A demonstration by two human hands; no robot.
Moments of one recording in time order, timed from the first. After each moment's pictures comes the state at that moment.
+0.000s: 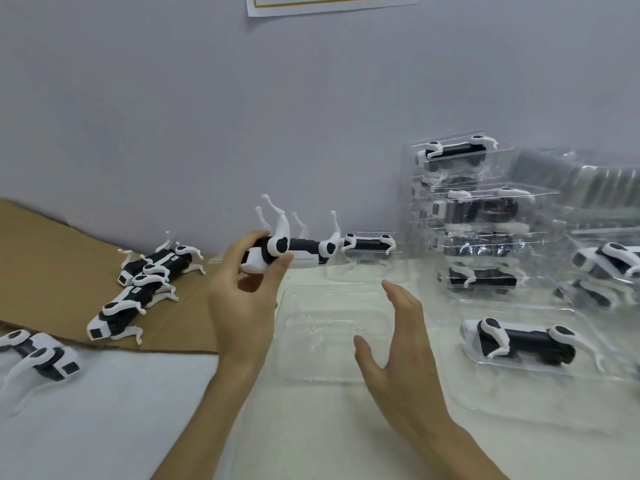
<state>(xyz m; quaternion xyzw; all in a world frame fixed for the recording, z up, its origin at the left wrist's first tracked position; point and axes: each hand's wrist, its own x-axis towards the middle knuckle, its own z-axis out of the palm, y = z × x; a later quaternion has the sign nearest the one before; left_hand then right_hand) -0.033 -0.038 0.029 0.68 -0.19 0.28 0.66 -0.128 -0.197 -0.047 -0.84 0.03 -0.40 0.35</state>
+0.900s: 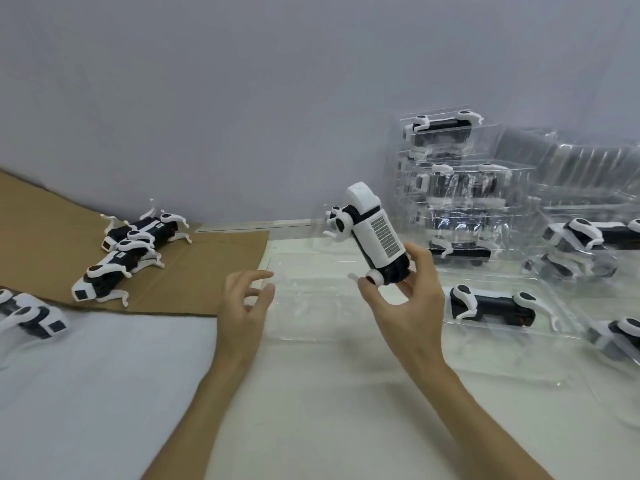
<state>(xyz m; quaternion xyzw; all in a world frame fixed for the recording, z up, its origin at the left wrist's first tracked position) -0.032 -0.027 -0.059 0.76 -0.17 0.11 0.62 -0.134 -0.225 -0.029 -0.72 0.05 -0.46 0.51</state>
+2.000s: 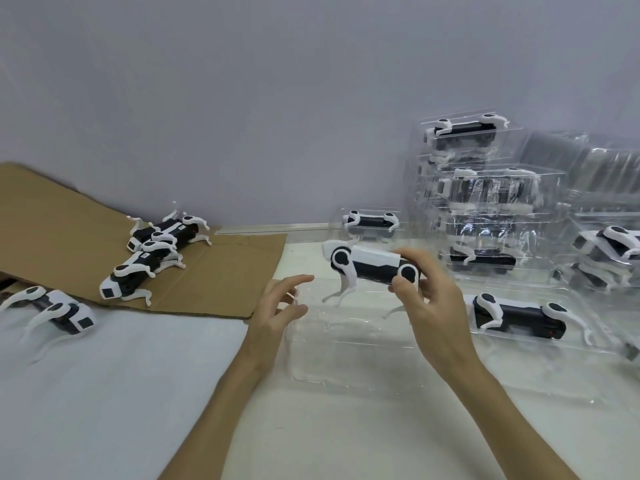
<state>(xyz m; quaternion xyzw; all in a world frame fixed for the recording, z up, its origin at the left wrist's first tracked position) -0.032 -0.027 -0.058 0.73 -0.24 -0.03 0.64 -0.143 -0.229 -0.009 -0.78 0.02 -0.34 0.53</state>
